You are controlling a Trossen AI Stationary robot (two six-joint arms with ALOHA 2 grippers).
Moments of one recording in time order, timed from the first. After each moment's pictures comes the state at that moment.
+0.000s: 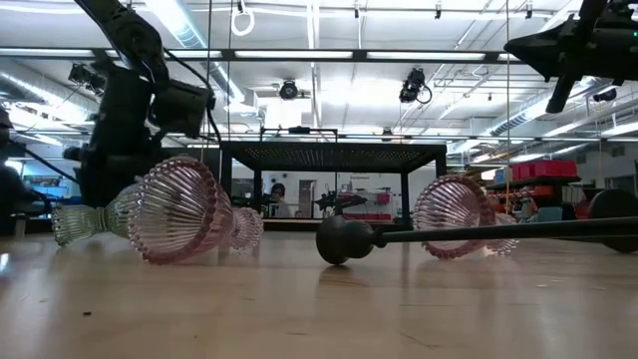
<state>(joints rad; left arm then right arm) 0.38 1.37 0.66 -0.95 -0.13 -0.61 0.09 0.01 0.02 0.47 0.57 0.25</state>
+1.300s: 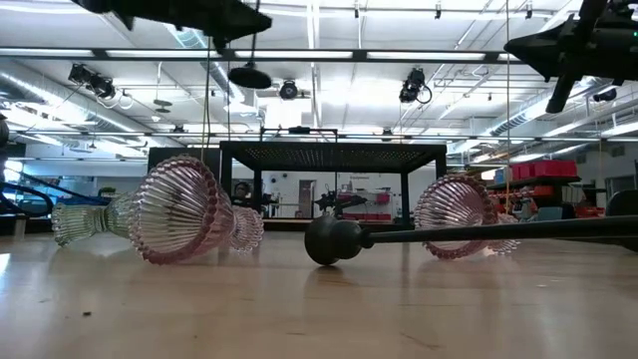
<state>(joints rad) 0.40 1.01 0.76 0.28 0.18 0.07 0.09 0.00 0.02 0.47 0.57 0.25</state>
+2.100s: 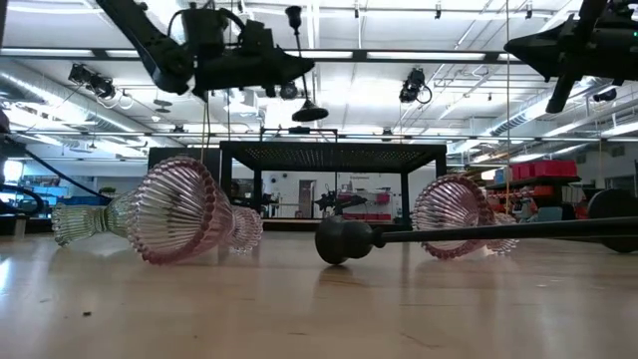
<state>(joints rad) 0.63 1.59 0.85 1.01 0.46 -0.04 0.09 0.00 0.02 0.47 0.57 0.25</state>
